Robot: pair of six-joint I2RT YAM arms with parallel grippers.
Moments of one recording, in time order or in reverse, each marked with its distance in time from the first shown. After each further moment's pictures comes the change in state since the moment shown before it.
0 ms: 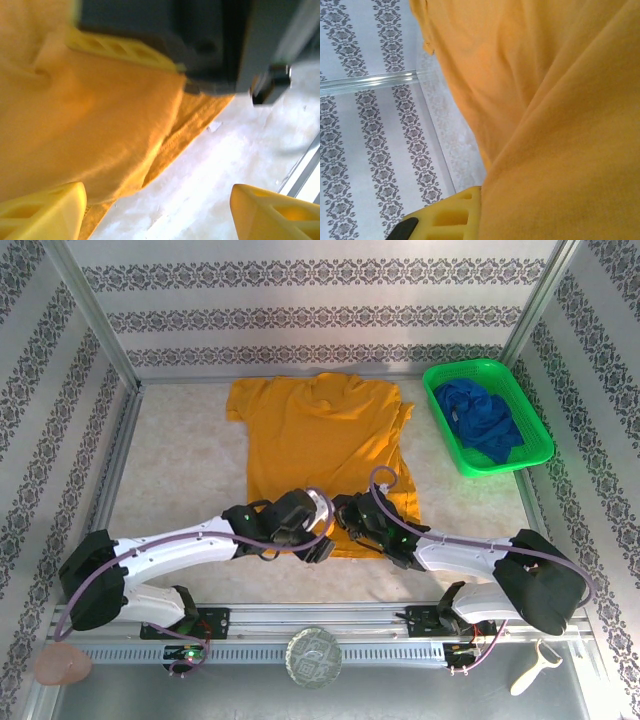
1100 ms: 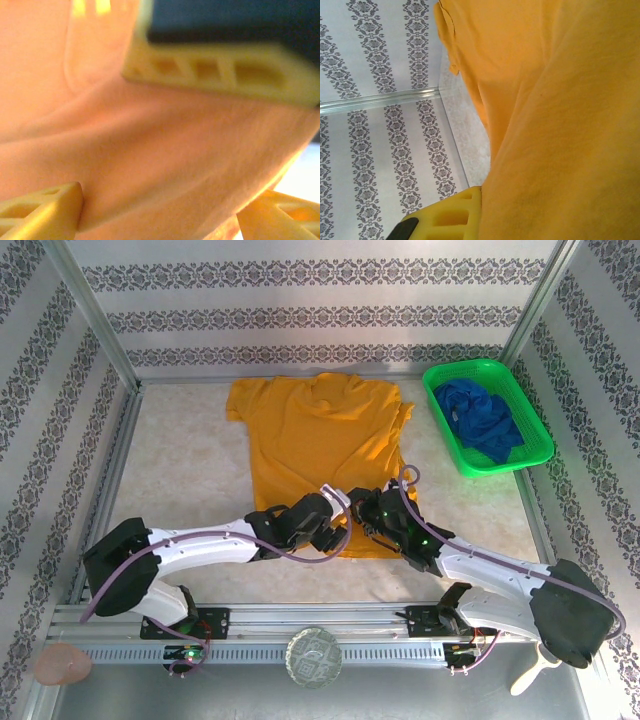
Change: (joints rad) left arm -0.035 0.147 -0.007 0.305 -0.245 0.127; right arm -0.072 -0.220 -0.037 -0.126 0.002 -0.016
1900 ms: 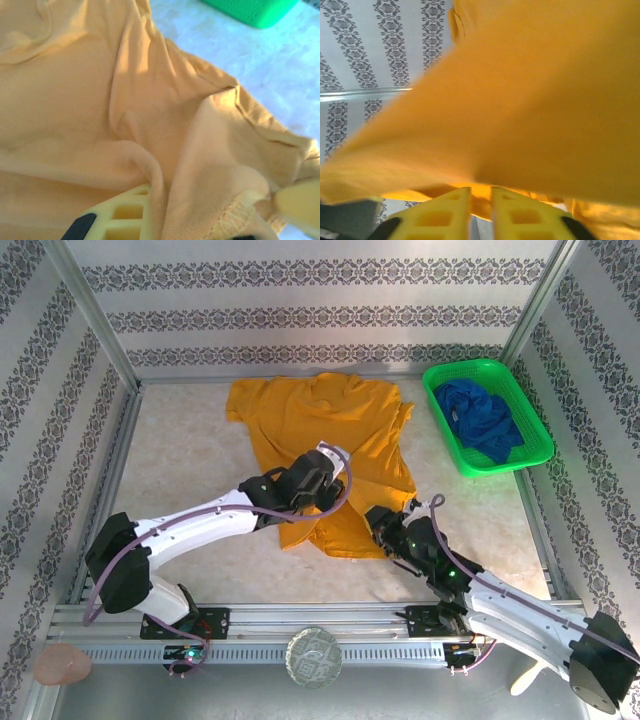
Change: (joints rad) left arm 0.125 0.024 0.328 -0.220 0.065 -0.061; right arm 0.047 -0.426 -0.259 -0.084 0.050 -0.064
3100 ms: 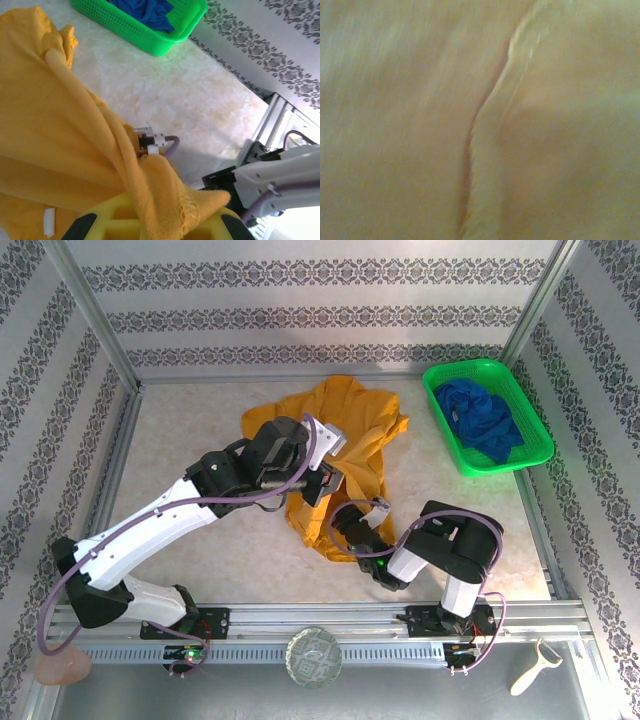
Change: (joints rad) left arm 0.000 -0.139 0.340 -0.406 0.319 -0.072; right arm 0.170 1.133 0.156 0.942 0.559 -0.330
